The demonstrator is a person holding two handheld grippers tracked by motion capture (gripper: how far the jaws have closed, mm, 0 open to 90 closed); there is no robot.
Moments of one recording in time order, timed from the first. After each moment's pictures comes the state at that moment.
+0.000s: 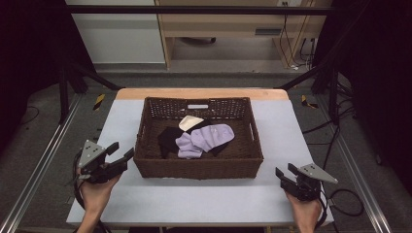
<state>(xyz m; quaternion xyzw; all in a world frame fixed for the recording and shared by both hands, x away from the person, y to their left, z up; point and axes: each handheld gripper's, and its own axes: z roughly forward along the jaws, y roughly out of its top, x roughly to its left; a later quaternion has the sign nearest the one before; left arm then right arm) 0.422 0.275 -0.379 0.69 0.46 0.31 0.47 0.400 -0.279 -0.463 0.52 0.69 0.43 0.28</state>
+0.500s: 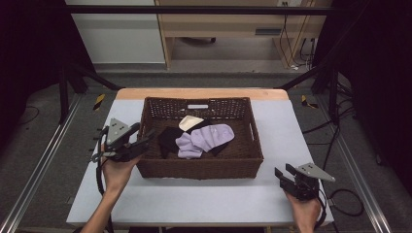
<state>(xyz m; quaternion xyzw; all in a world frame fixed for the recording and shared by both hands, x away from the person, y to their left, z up) 0.459 0.217 -0.341 0.71 0.42 0.32 0.47 0.403 -0.278 -0.465 0.51 0.69 0.42 0.28</state>
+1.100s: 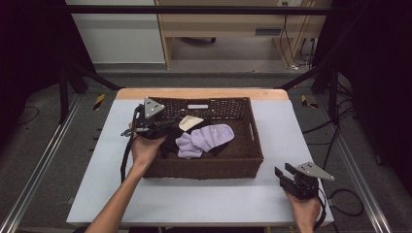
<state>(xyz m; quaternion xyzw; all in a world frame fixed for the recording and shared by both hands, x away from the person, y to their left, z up) 0.522 0.157 -0.339 0.74 0.40 0.31 0.43 0.406 -0.277 -0.465 0.51 0.70 0.42 0.28</state>
